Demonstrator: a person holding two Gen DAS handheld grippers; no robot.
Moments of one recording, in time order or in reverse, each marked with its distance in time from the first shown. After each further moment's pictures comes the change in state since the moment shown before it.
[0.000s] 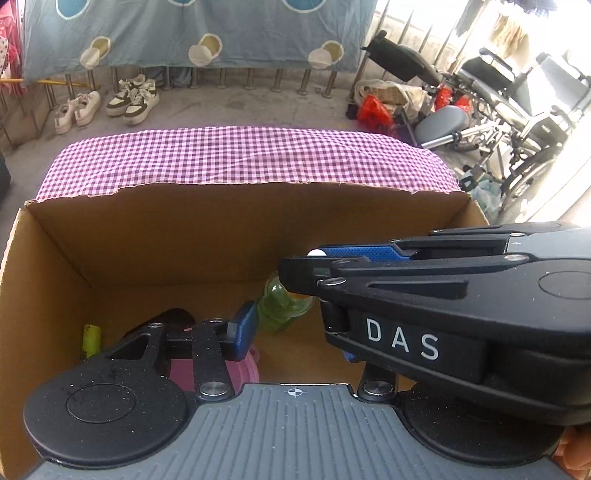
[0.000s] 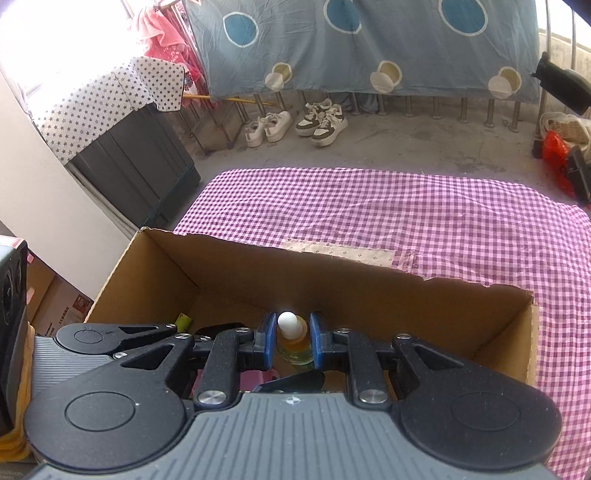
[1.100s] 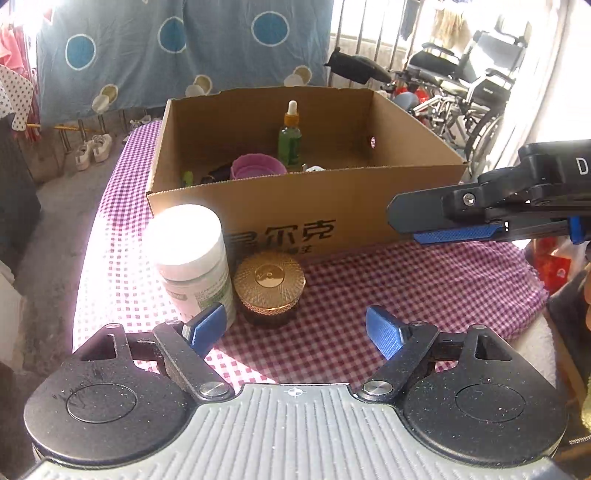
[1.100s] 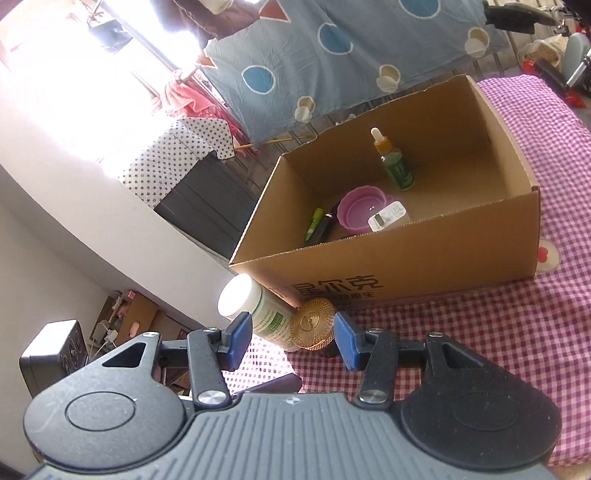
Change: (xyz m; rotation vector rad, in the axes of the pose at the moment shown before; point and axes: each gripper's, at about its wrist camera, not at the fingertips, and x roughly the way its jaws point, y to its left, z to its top) left arm -0.123 0.016 -0.208 0.197 -0.143 0.029; right arm -0.137 0.071 -0.215 0.278 -0.164 0.226
